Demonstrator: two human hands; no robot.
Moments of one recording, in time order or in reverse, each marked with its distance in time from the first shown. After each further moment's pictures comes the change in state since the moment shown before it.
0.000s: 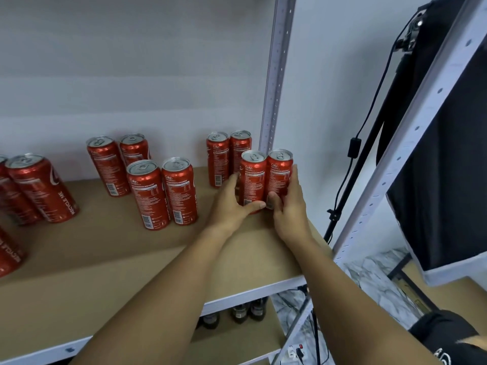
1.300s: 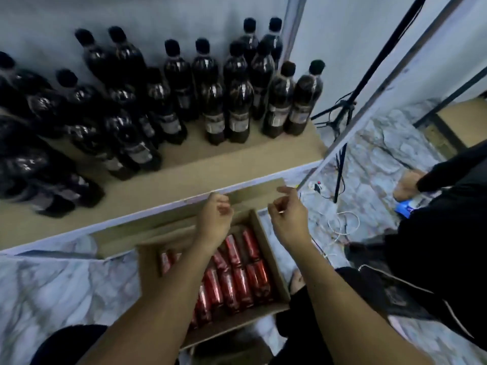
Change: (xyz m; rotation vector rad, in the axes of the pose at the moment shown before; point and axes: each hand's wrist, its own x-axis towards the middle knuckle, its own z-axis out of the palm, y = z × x) left_hand -0.420 -0.363 0.003 0.208 -0.099 -0.620; right_hand -0.471 0.189 0.172 -0.130 -0.203 0.560
